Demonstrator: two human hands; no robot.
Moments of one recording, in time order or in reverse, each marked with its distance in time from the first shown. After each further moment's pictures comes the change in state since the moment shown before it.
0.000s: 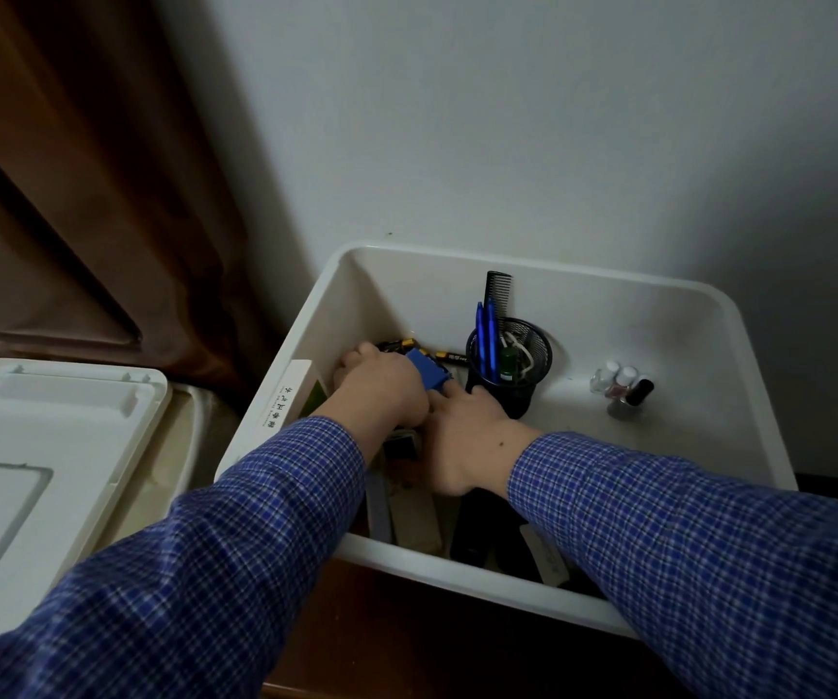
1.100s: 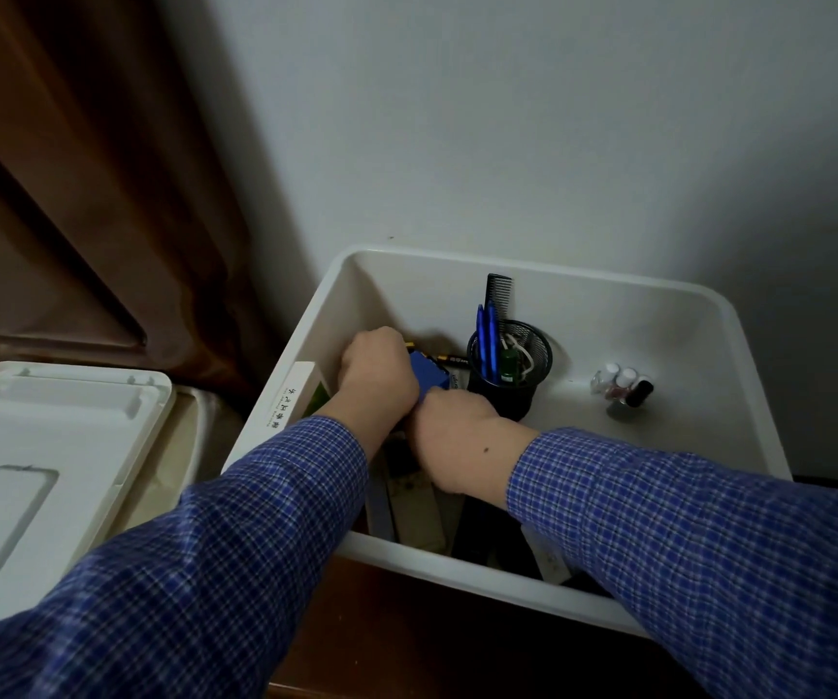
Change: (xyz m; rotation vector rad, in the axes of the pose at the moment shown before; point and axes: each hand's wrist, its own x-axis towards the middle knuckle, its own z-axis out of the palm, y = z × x) left_hand -0.005 -0.004 -0.007 -0.298 0.320 -0.030; right_hand -0.022 -0.018 -0.034 -0.106 -0.056 -0.022
